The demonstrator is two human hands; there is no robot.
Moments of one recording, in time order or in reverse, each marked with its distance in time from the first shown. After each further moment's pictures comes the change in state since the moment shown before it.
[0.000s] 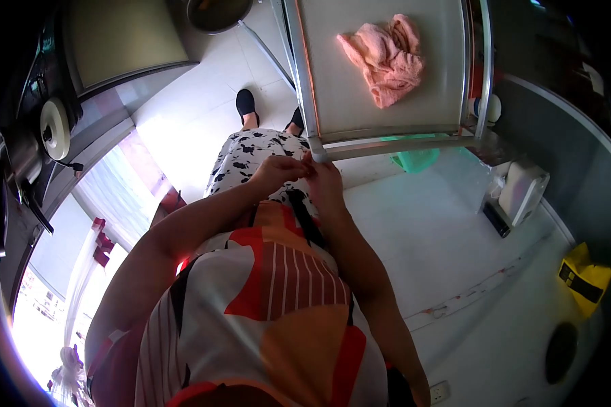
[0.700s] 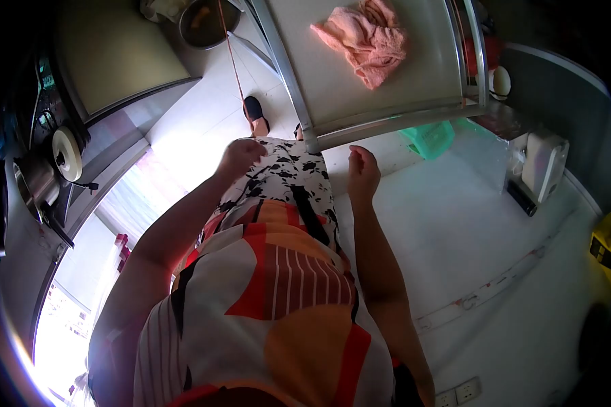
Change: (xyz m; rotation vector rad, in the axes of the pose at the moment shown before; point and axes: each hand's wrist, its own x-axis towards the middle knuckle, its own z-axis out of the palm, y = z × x) left_hand -0.008 0.018 -0.058 0.508 0.287 0.003; right_hand -0.019 -0.031 -0.054 -0.984 0.469 -0.636
